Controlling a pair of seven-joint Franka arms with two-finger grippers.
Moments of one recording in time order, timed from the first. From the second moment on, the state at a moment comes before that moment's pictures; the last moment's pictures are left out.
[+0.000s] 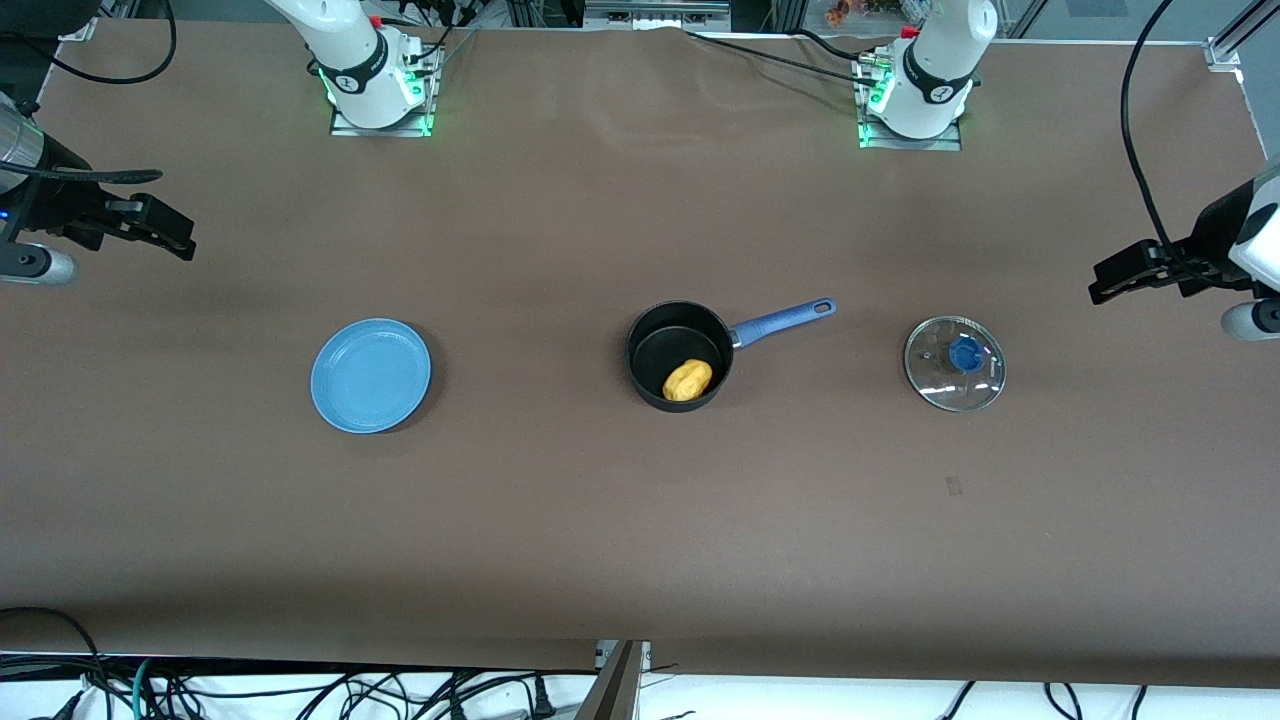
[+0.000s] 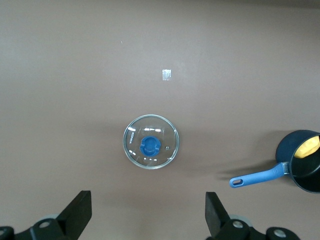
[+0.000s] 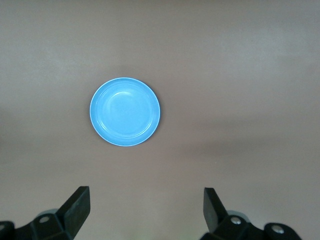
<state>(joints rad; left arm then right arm) 0.09 0.18 -0.14 -1.36 0.03 1.50 -0.16 0.07 0.07 0.00 -1.50 -0.07 1.51 0.14</state>
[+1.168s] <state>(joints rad) -0.12 0.16 0.14 -1.38 -0.04 1.59 -0.07 0.07 0.07 0.00 -1.50 -0.03 1.50 0.14</state>
